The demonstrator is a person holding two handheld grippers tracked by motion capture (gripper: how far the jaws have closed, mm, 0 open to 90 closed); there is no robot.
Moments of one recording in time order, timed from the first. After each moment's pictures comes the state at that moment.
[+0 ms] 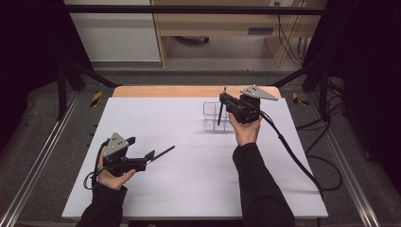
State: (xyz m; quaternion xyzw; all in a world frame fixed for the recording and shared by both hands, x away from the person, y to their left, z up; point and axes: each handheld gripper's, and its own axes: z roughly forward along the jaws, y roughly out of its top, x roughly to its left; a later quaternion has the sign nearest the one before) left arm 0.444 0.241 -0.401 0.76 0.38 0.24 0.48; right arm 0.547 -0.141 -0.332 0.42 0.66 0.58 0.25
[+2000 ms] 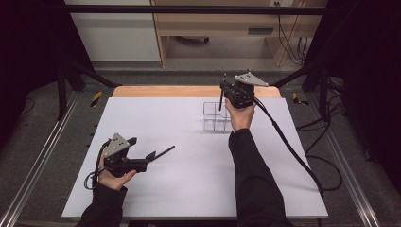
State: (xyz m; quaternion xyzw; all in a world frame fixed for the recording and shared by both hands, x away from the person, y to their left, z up) left arm 0.443 0.239 -0.402 0.76 0.38 0.23 0.48; right arm 0.602 -0.133 -0.336 0.44 0.65 0.55 0.30
